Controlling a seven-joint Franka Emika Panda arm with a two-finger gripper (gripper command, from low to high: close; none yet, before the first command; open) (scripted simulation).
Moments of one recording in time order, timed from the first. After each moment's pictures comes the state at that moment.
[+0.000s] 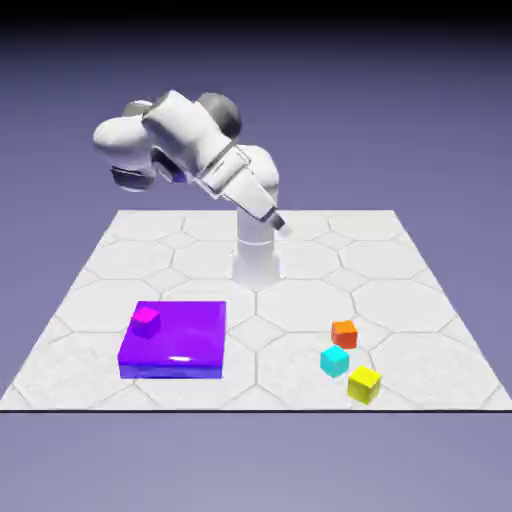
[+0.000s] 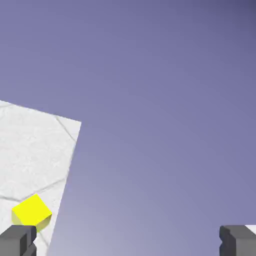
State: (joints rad) arm 1.80 -1.37 -1.36 -1.97 -0.69 2.00 -0.52
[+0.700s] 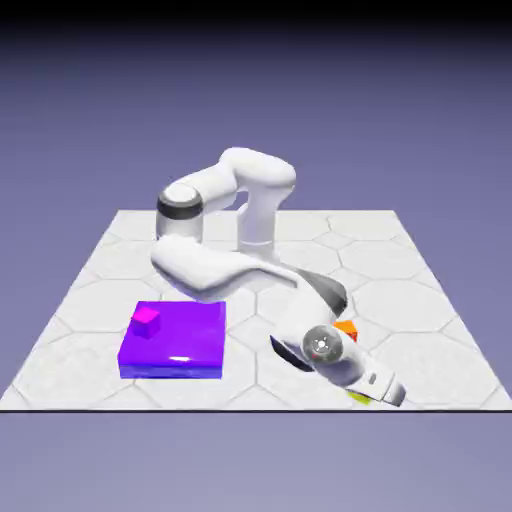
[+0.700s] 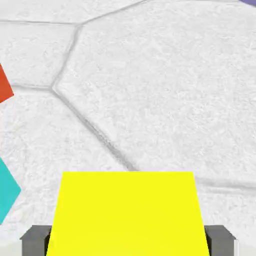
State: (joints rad) arm 2.30 -1.60 -1.76 -1.74 -0.90 1.72 -0.88
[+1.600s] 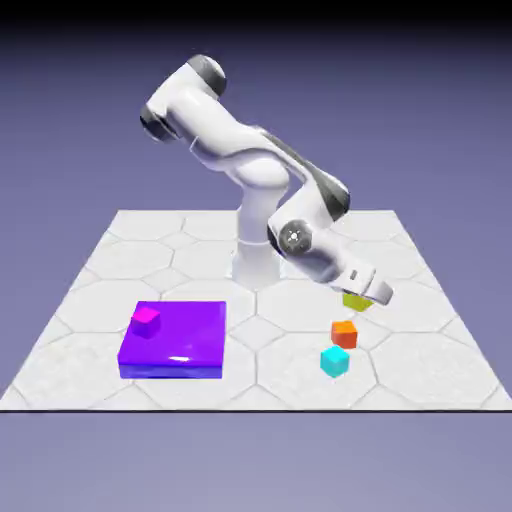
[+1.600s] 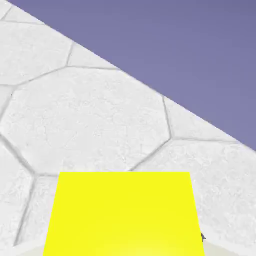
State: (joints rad) arm 1.99 -0.63 -1.74 -2.52 0.16 2.34 -1.32
